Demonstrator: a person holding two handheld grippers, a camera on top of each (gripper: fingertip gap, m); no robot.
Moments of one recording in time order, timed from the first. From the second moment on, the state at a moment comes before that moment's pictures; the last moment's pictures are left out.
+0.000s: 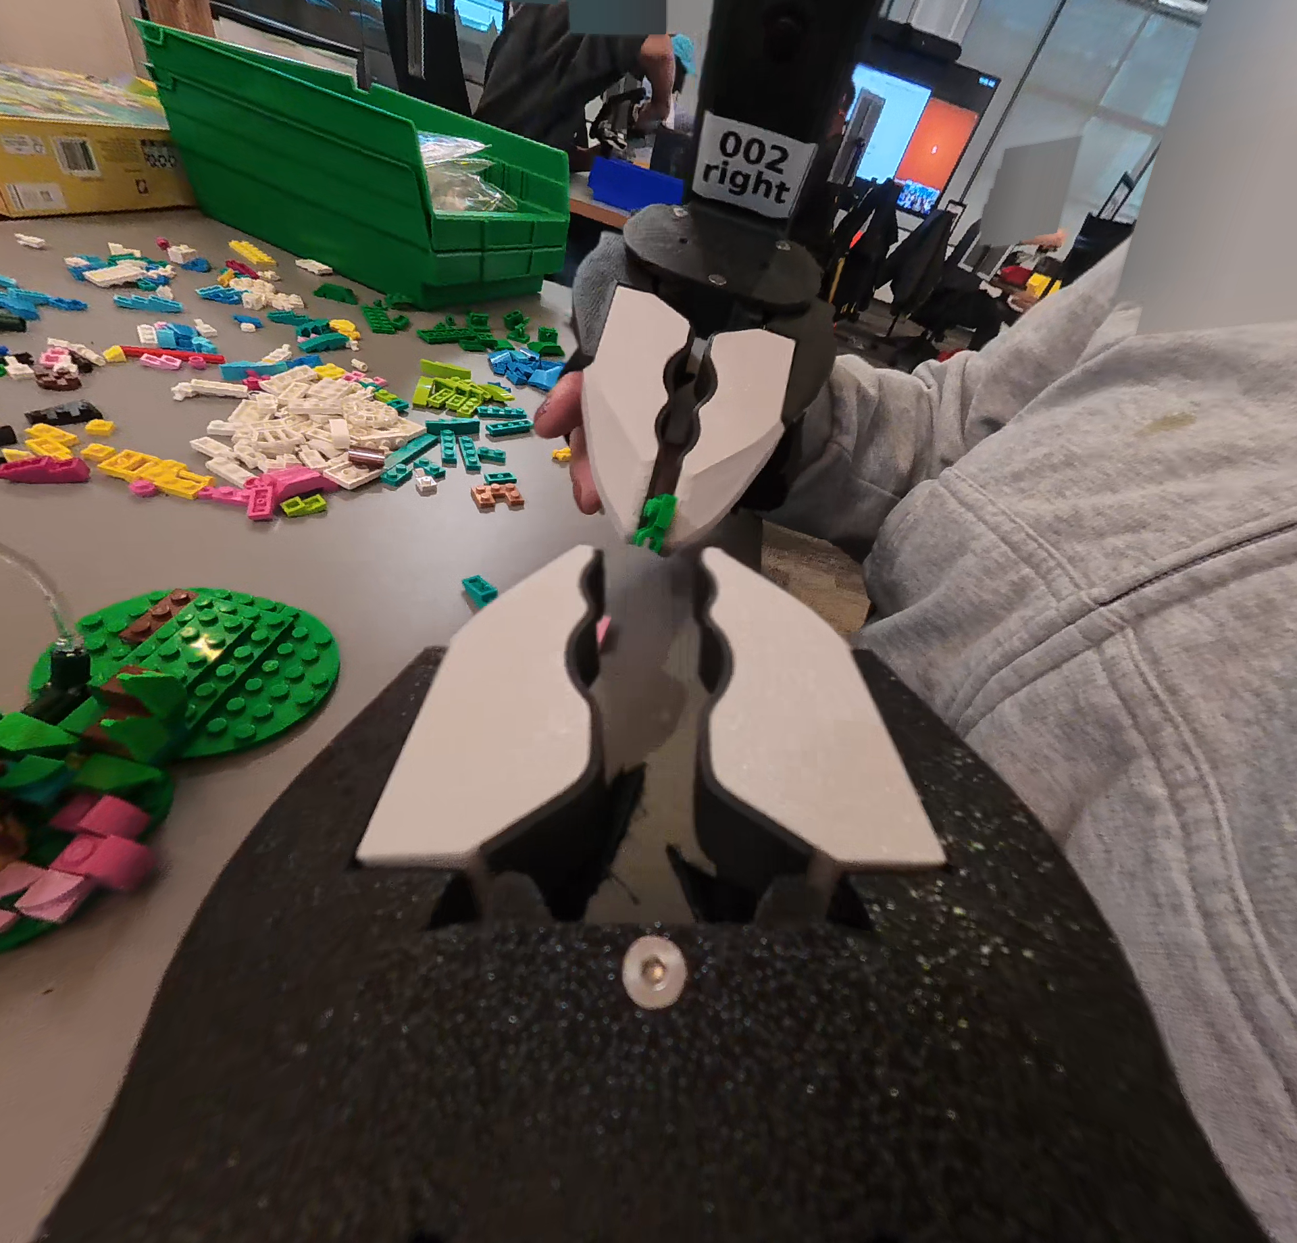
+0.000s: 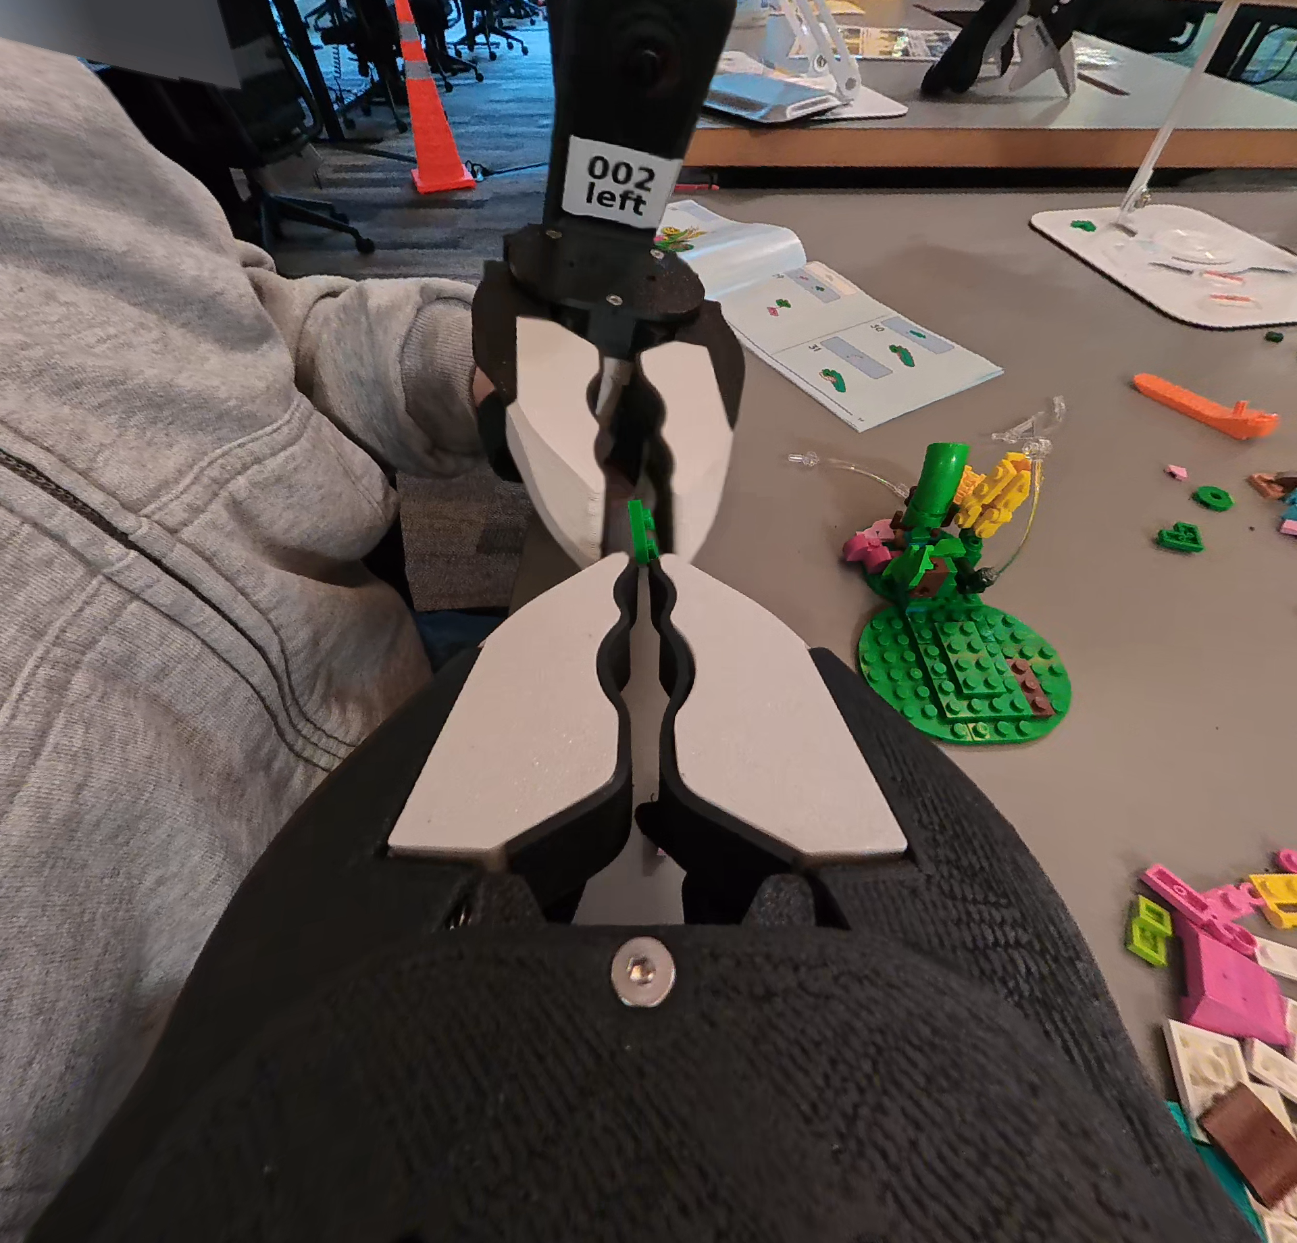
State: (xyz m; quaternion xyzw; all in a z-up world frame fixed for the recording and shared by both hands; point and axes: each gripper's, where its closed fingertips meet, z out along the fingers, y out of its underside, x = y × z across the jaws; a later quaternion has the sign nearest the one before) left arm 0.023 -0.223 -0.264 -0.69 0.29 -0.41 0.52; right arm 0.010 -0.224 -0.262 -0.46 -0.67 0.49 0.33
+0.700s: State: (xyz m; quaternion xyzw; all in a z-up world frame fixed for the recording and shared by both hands) left arm 0.026 -0.227 -0.297 -0.76 0.40 -0.28 0.42; right arm 0.019 -0.225 -0.290 -0.44 -0.75 0.39 0.30
